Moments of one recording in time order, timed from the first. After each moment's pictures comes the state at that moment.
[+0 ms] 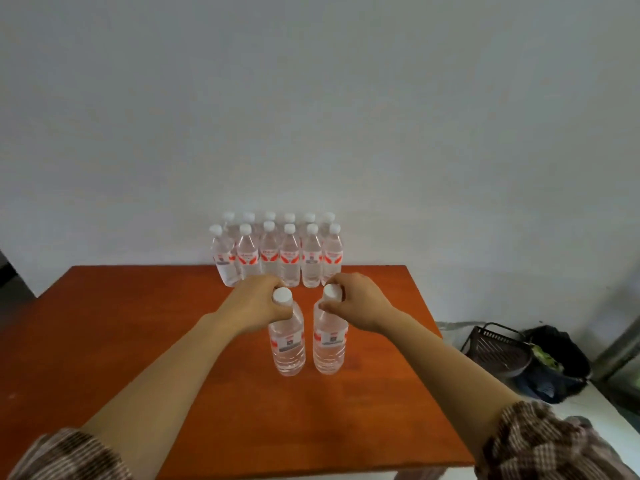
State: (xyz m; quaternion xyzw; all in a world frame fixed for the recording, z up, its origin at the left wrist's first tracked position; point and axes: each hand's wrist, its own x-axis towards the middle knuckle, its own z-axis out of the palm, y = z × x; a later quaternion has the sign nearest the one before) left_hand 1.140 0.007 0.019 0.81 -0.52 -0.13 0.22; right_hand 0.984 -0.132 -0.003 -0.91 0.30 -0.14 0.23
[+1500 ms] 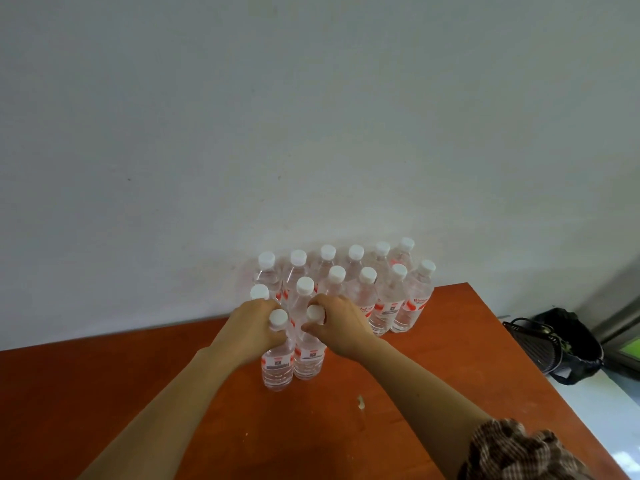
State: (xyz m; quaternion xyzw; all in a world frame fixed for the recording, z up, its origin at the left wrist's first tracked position) left_hand 1.491 -0.121 -0.067 0.76 -0.58 -0.20 0.21; right_hand 1.334 -0.215 -0.076 -0.88 0.41 -0.11 0.22
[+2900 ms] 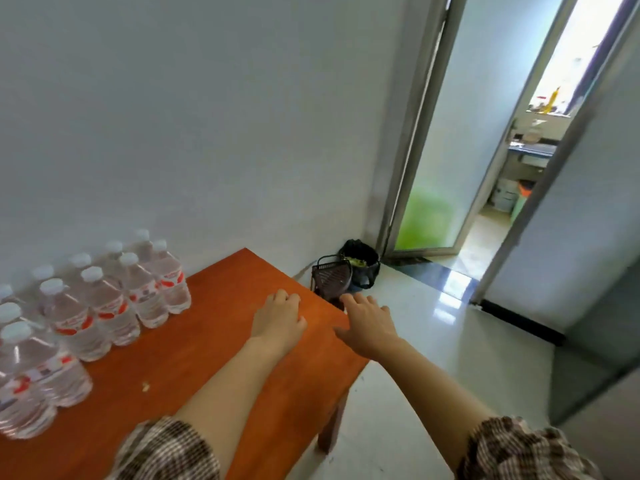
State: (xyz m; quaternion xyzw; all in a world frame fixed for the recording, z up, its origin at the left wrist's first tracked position) left_hand 1.030 -0.114 -0.058 0.59 -0.80 -0.10 0.09; right_hand 0.865 -0.073 -0.053 -0.69 0.72 -0.07 0.06
